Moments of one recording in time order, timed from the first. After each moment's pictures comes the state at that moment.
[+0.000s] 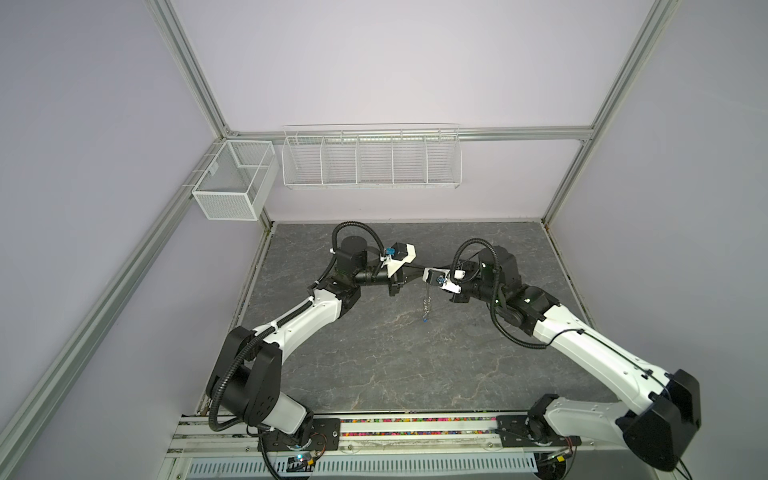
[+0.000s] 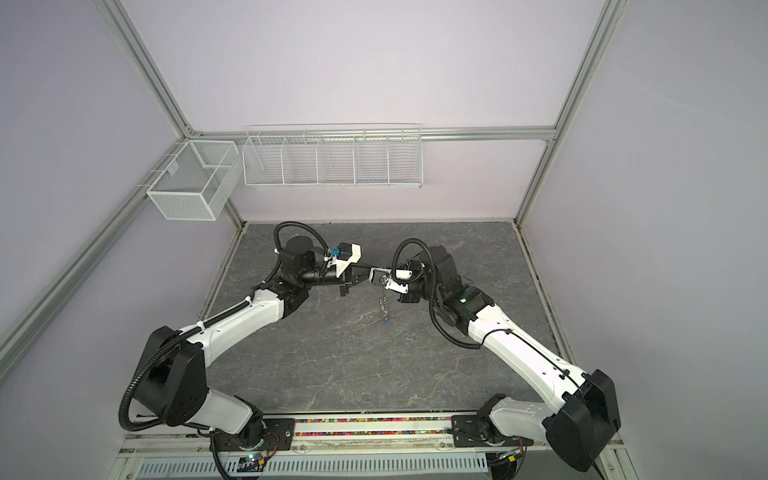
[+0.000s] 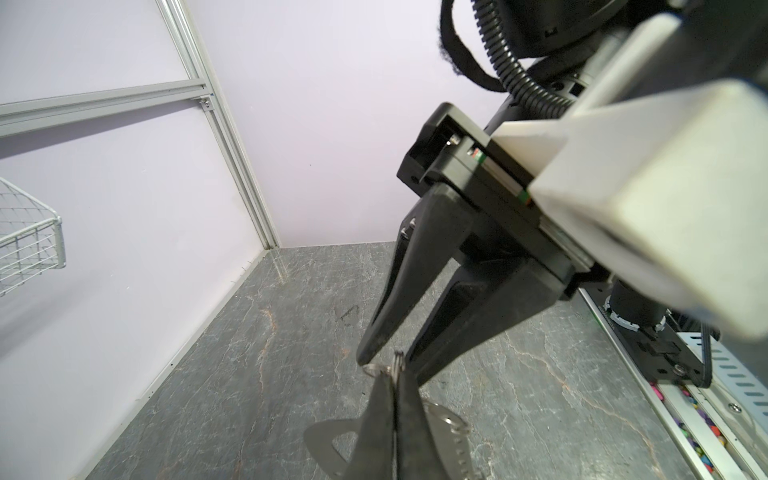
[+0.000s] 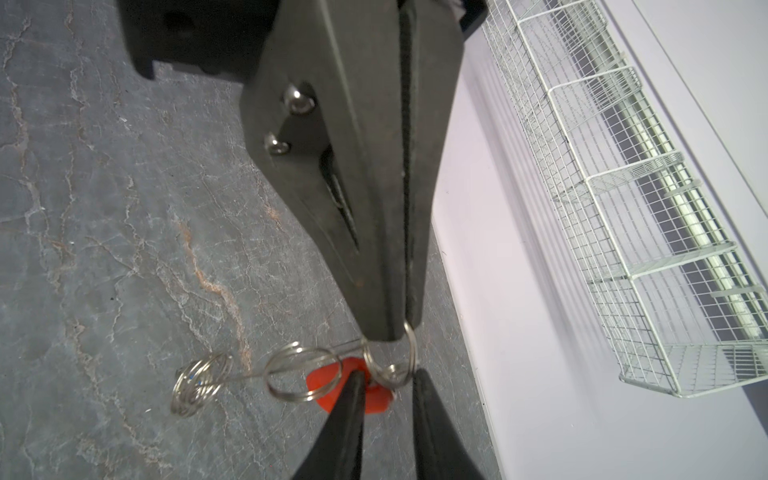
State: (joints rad) left arm -0.56 1.51 1.02 0.37 0.97 0.28; right arm 0.65 1.24 1.05 -0.25 -0.18 -0.90
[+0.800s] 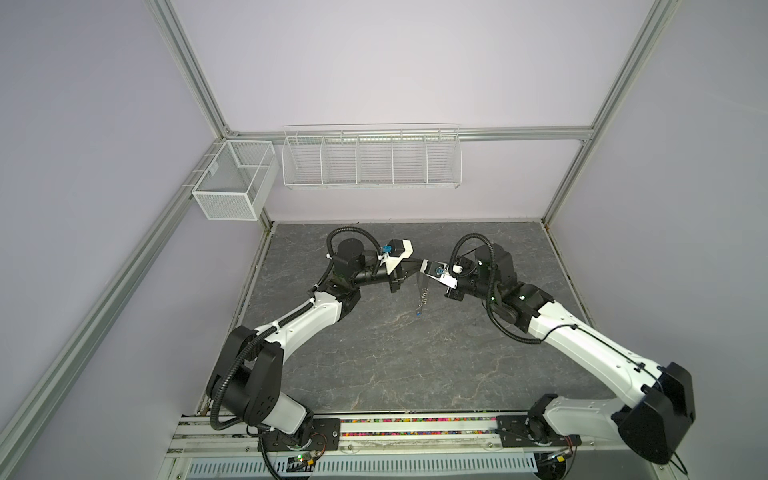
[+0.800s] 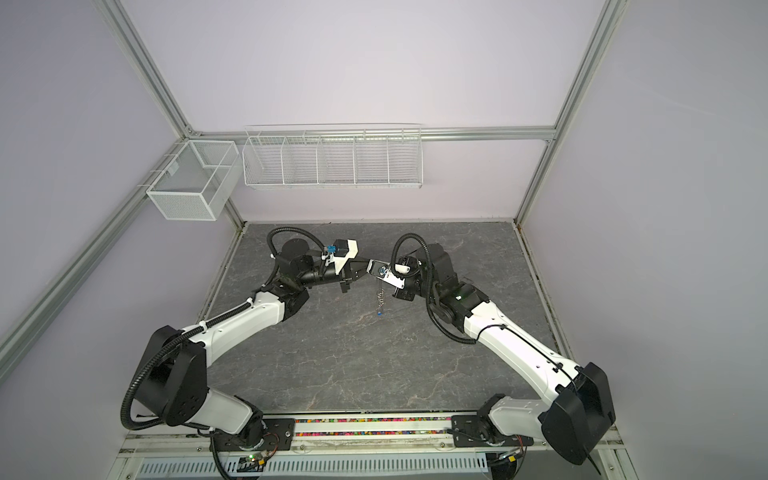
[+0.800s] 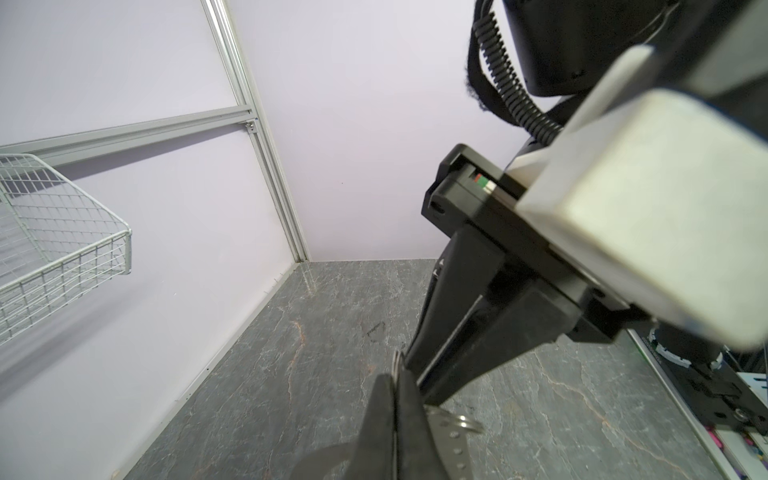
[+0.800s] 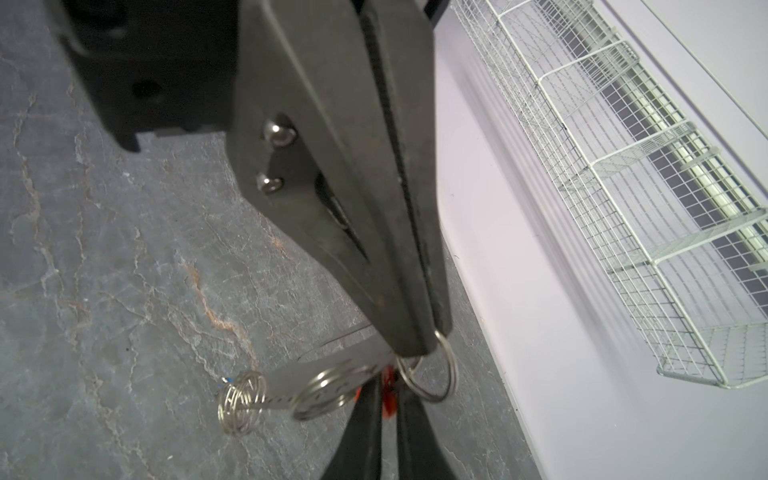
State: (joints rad) left arm -0.56 1.52 0.98 0.56 0.90 0.18; right arm 0.65 1.28 1.07 -0.20 -0.19 -0.75
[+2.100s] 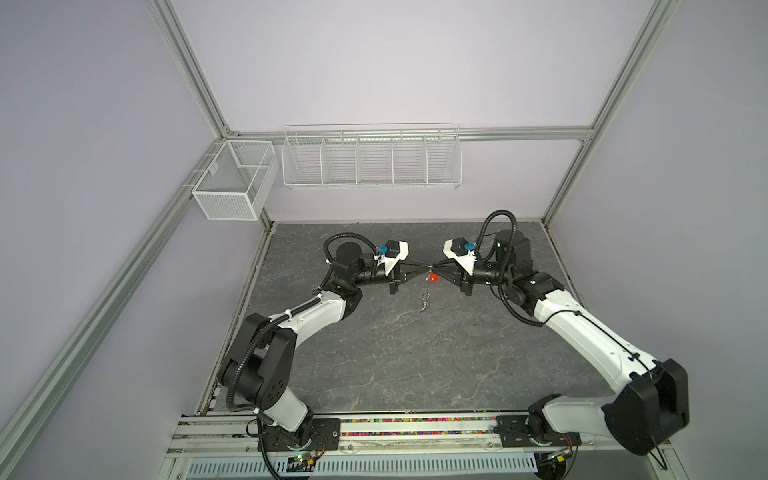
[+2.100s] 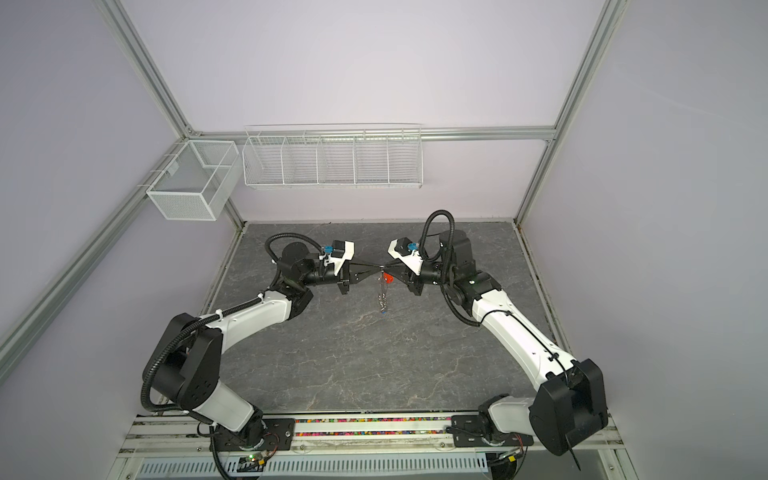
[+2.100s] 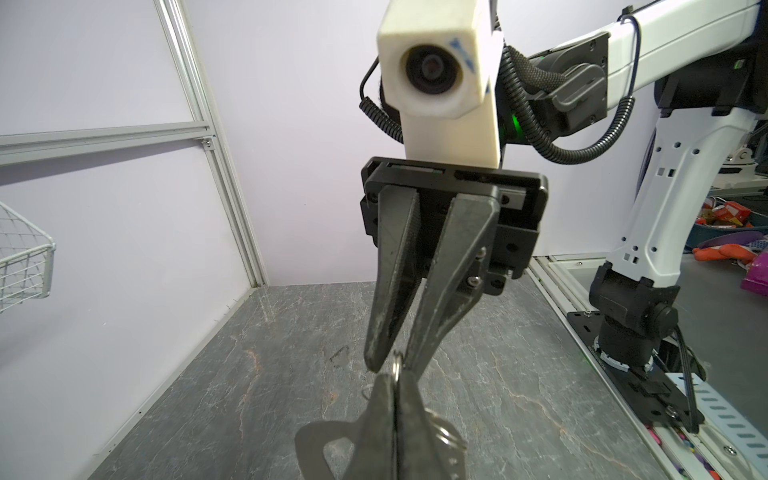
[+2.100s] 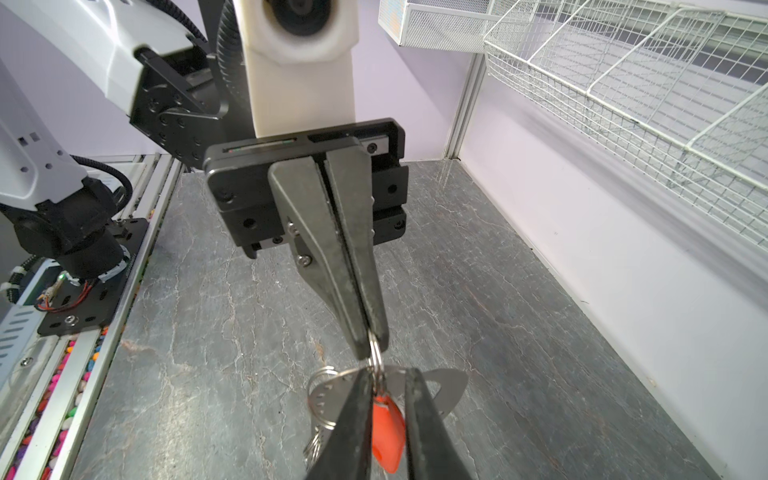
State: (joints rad) left arm -0.53 1.60 0.96 0.78 1.05 0.03; right arm 0.43 1.33 1.10 -0.18 -0.77 -0.44
